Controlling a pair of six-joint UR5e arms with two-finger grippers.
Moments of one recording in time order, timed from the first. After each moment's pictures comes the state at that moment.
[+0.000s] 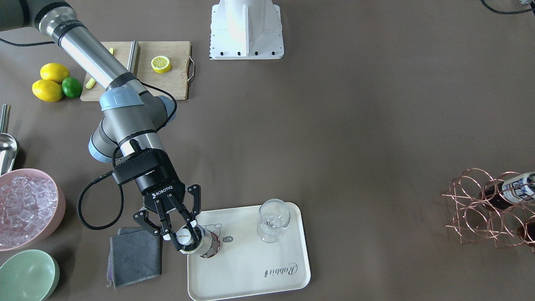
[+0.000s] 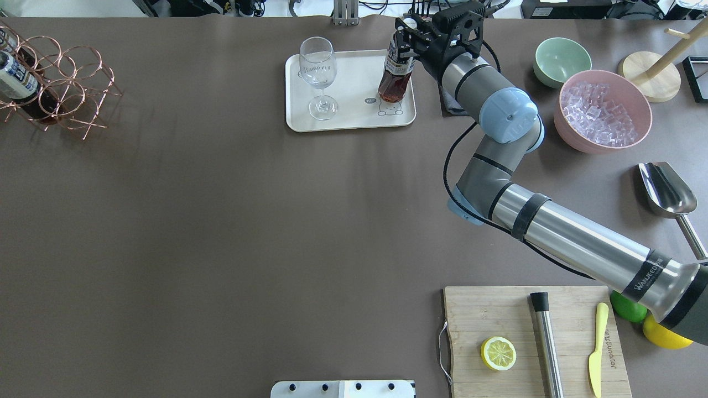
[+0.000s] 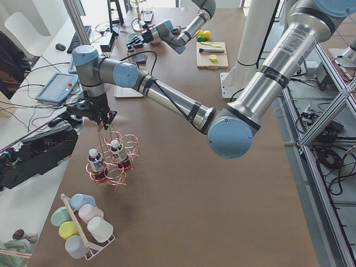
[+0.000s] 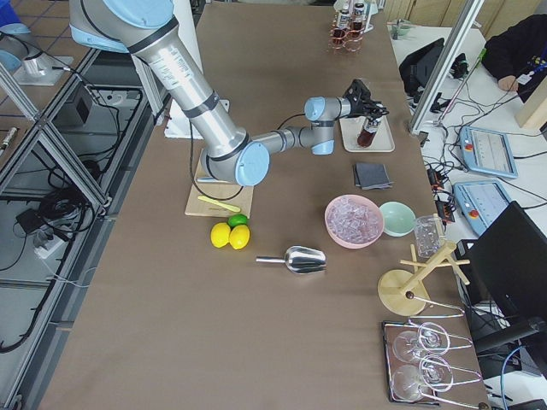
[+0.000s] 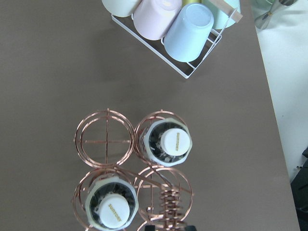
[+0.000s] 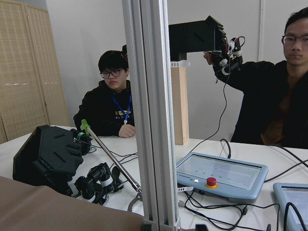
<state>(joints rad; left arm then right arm) -1.46 -2.14 -1.48 -1.30 -2.19 -1.65 0.72 -0.83 1.03 -0.09 1.22 0.71</state>
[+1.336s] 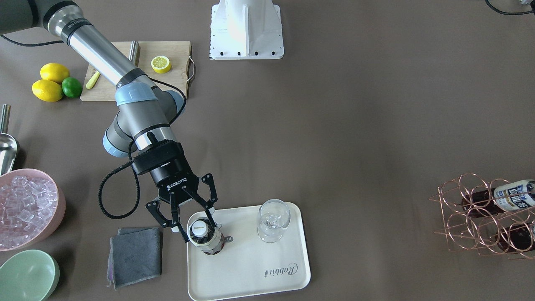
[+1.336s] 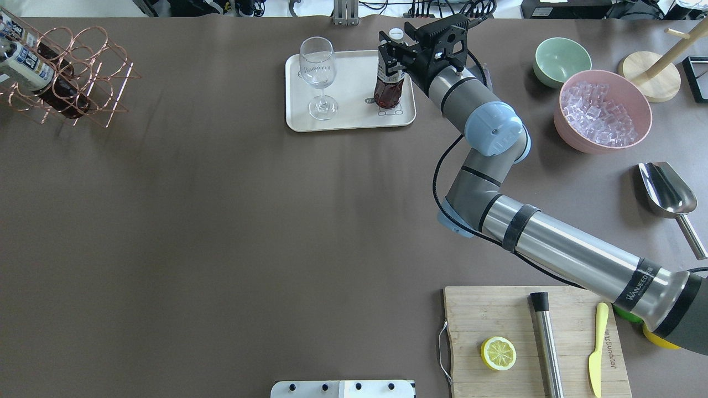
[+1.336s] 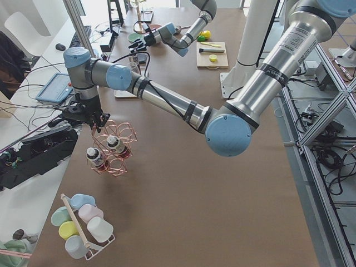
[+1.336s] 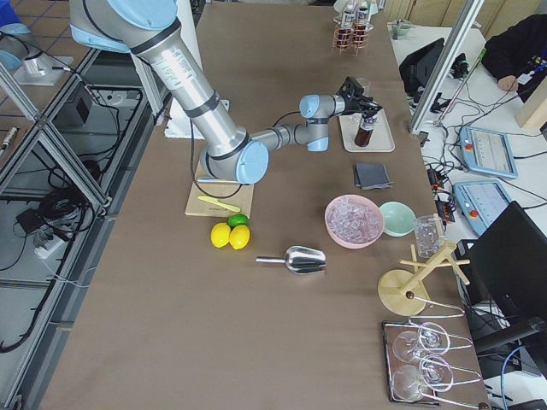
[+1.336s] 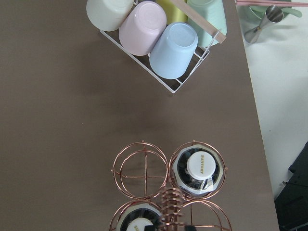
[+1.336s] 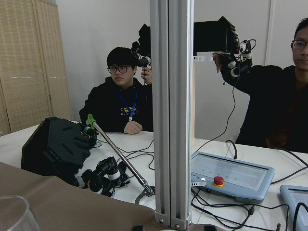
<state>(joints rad) -1.49 -2.17 -1.41 -1.35 -2.19 -1.66 0.68 -0.82 1.04 -0.10 1.18 0.66</state>
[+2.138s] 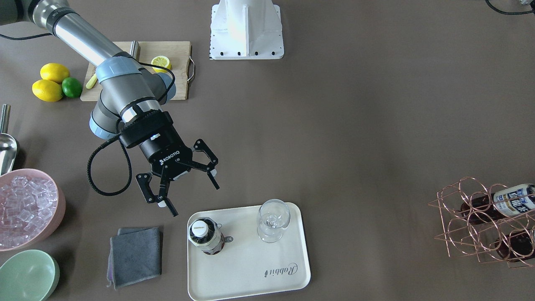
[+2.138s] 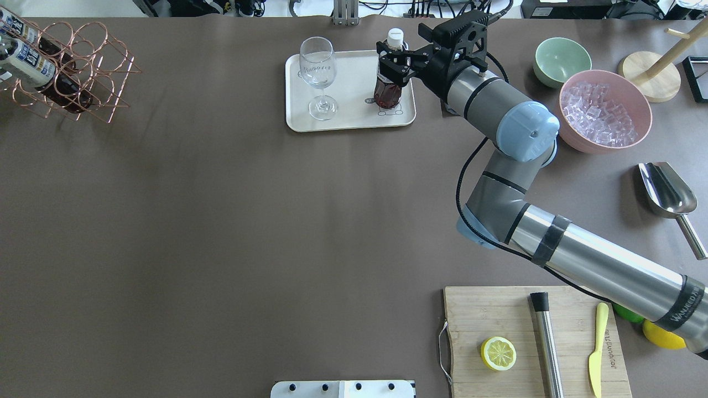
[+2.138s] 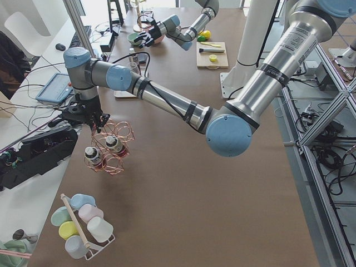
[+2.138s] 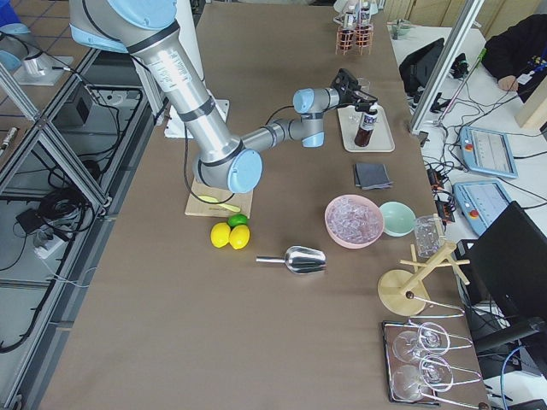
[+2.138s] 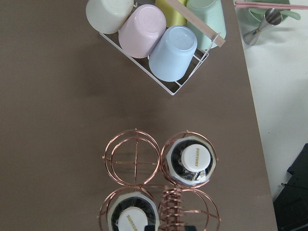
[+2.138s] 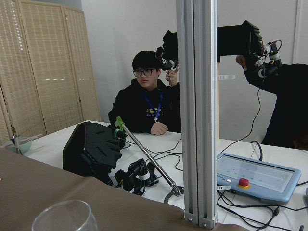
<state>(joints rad) -1.49 -2.17 -1.41 -1.35 -2.19 -1.66 0.69 -0.93 1.28 -0.17 1.28 0.66</state>
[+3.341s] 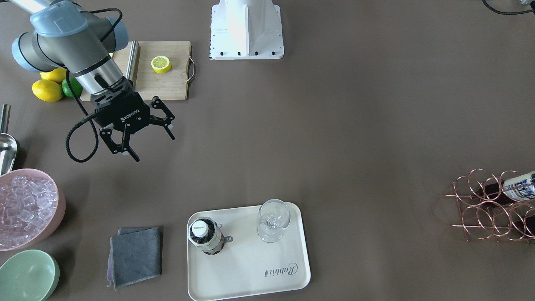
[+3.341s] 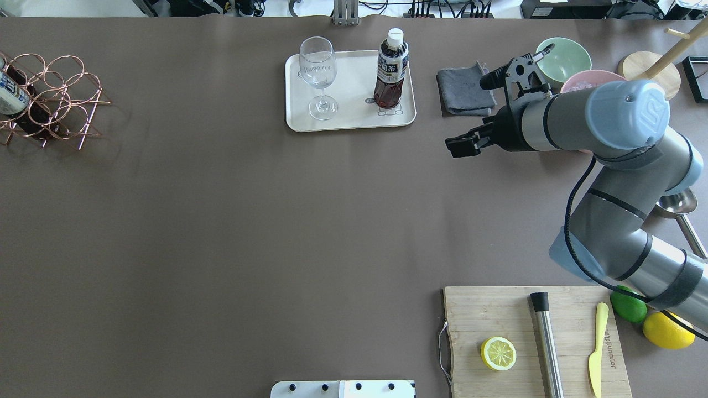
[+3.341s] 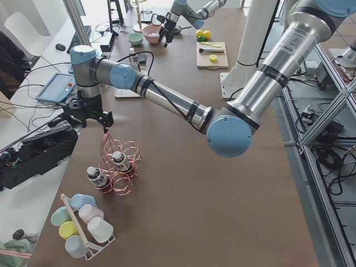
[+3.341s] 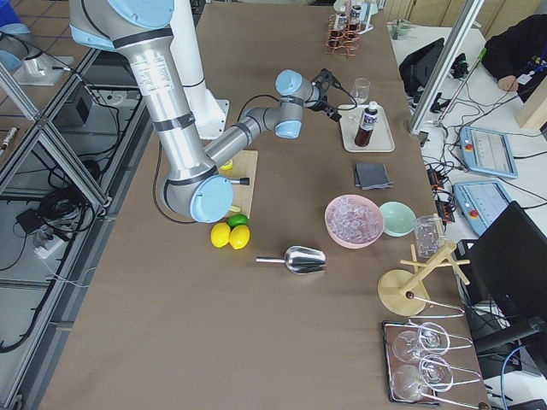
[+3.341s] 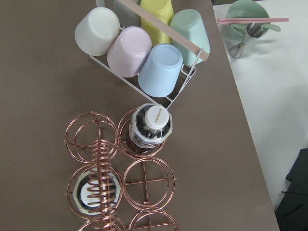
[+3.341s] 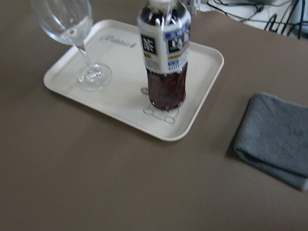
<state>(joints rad) -1.47 -2.15 -1.45 -1.35 -2.10 -1.61 0.75 -1.25 1.81 -0.93 1.82 0.66</state>
